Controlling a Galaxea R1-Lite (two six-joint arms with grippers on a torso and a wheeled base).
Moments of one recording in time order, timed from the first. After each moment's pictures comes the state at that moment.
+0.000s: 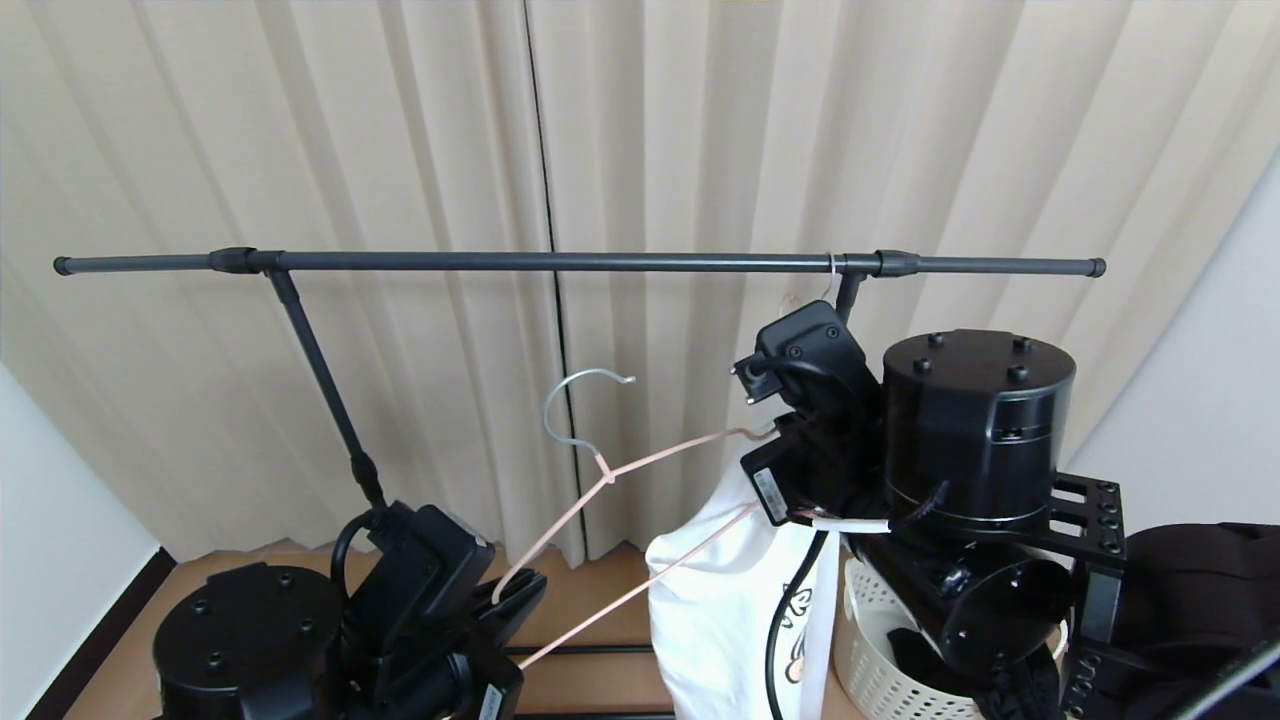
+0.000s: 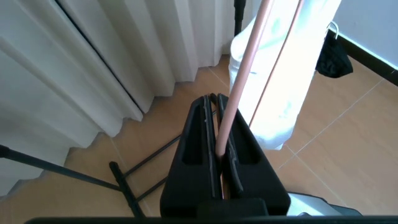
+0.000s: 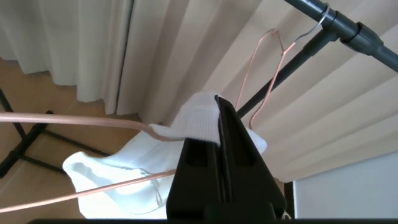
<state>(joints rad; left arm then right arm) -0.78 1.65 -0.20 -1.11 0.21 0.09 0.90 1.76 -0.87 -0.63 -0.73 -0.21</state>
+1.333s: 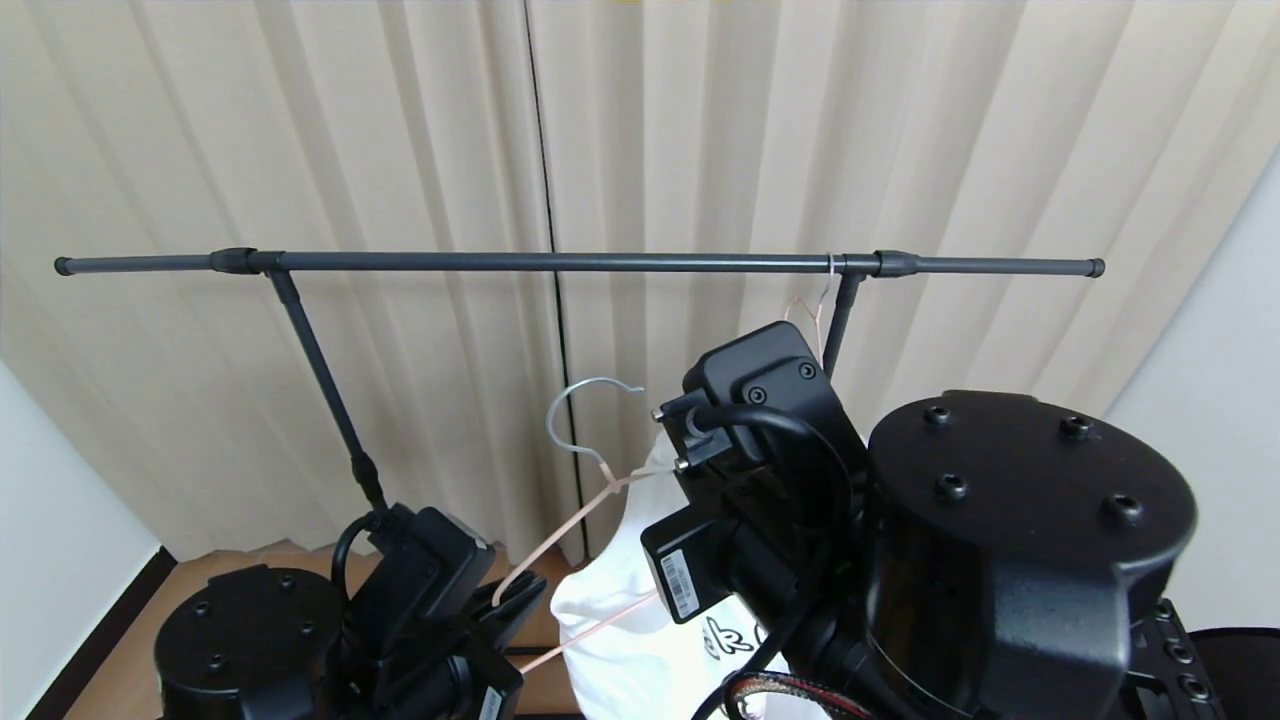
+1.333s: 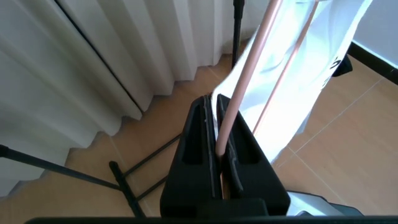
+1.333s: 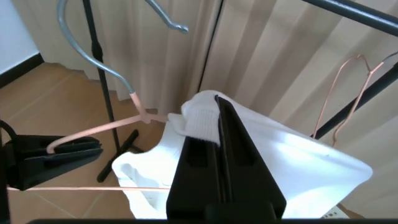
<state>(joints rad) -0.78 1.65 -0.20 -1.12 0.21 0.09 1.15 1.75 -0.90 -0.65 -0.73 -0.03</state>
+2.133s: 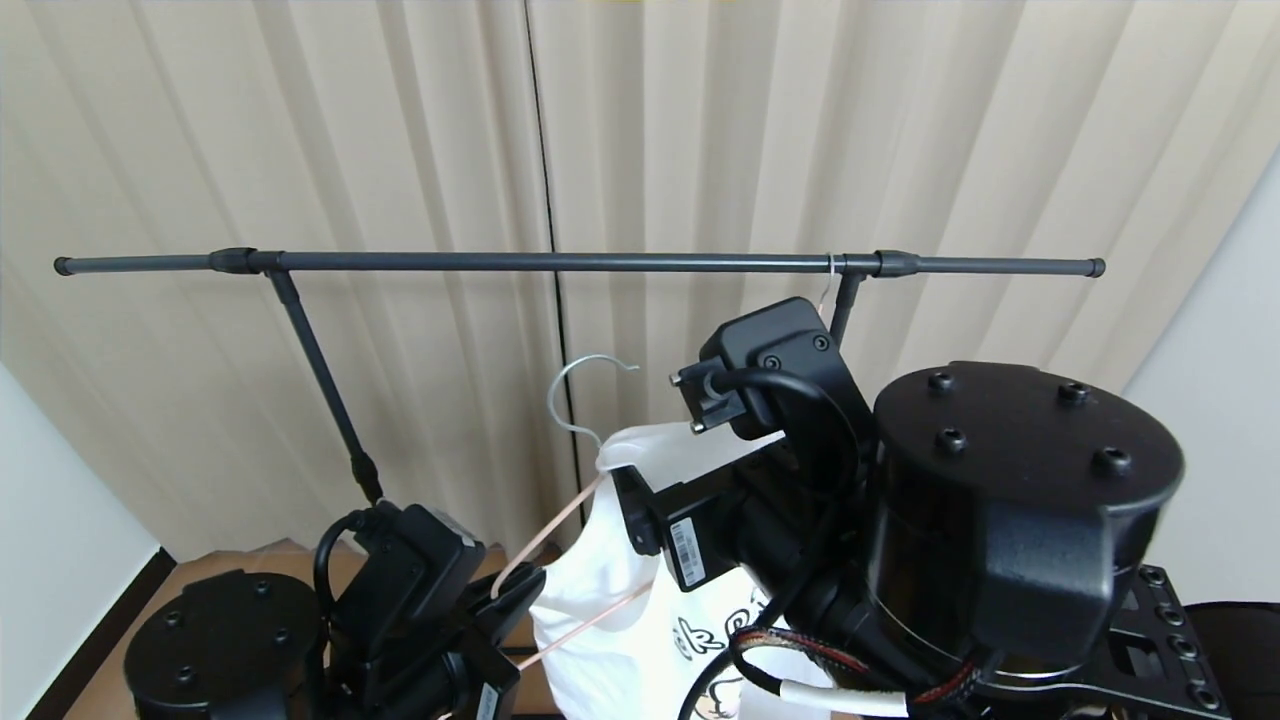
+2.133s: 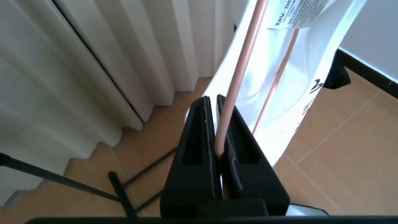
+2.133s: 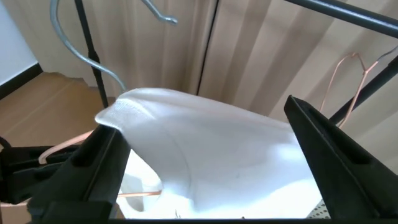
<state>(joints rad) -0.78 1.66 -0.17 -1.21 0.21 0.10 1.11 1.75 -0.92 -0.65 -0.73 -0.02</state>
